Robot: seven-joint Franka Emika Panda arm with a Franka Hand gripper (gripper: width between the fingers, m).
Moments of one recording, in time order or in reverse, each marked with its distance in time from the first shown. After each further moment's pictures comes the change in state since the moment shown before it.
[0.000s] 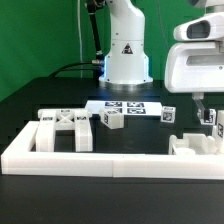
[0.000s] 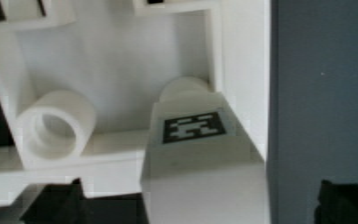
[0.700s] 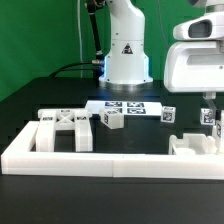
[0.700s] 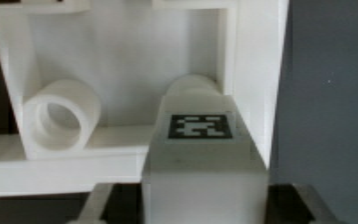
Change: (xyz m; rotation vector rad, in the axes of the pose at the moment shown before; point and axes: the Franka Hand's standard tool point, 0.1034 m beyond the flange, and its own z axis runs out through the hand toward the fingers) arm 0.000 0.001 0.000 0.001 -0.001 0.195
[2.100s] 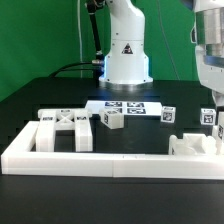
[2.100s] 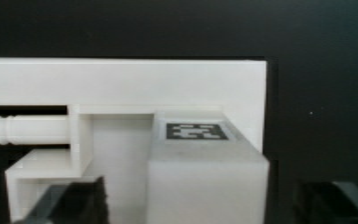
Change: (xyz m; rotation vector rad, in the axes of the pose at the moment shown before) arm -0.001 -0.001 0.002 0.086 -0.060 1.311
